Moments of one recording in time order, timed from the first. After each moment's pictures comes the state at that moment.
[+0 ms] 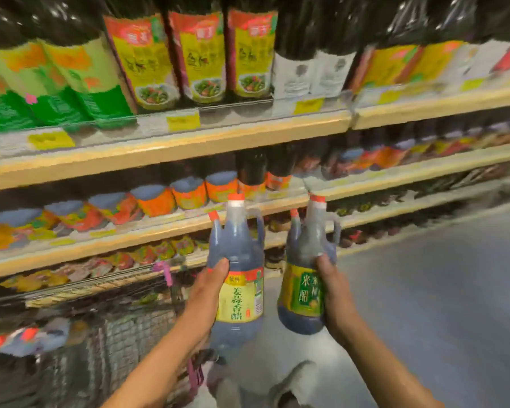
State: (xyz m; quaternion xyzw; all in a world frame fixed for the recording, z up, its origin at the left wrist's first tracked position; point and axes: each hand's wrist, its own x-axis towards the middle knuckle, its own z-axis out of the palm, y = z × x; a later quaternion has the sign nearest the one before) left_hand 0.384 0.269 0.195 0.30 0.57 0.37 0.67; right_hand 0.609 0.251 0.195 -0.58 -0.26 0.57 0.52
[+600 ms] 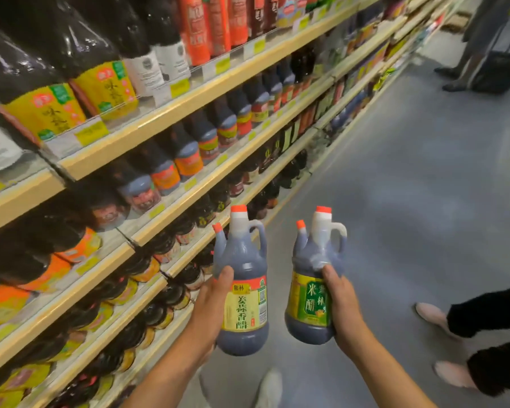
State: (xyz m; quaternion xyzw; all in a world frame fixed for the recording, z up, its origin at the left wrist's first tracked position) left_hand 0.720 0.234 0.219 0.49 0.41 0.18 0.75; right_hand 0.889 0.093 0.208 -0.66 -0.06 0.36 0.66
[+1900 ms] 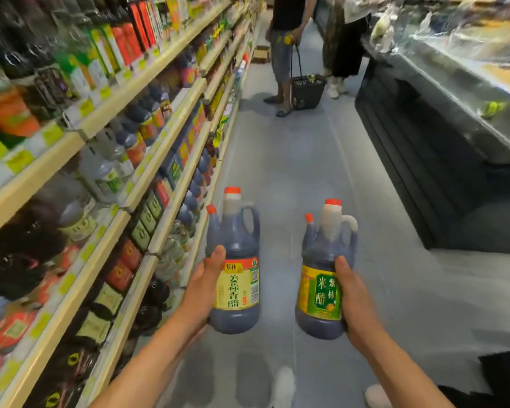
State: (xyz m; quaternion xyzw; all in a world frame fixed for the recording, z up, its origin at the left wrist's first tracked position) left_hand 1.563 0.320 0.259 0.60 0.19 0.01 0.77; right_hand 1.612 0.082 0.239 -0.67 0.09 0.07 0.73
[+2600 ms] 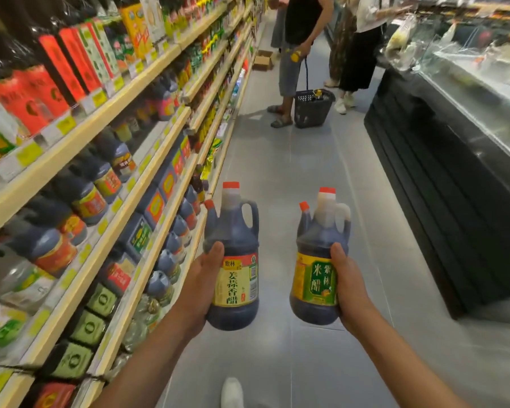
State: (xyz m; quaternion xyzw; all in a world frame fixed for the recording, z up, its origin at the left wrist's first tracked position) left_hand 2.009 0.389 0.273 0.62 0.17 0.02 0.77; right_hand 2.080 0.151 0.261 -0.68 0.04 0.10 0.72
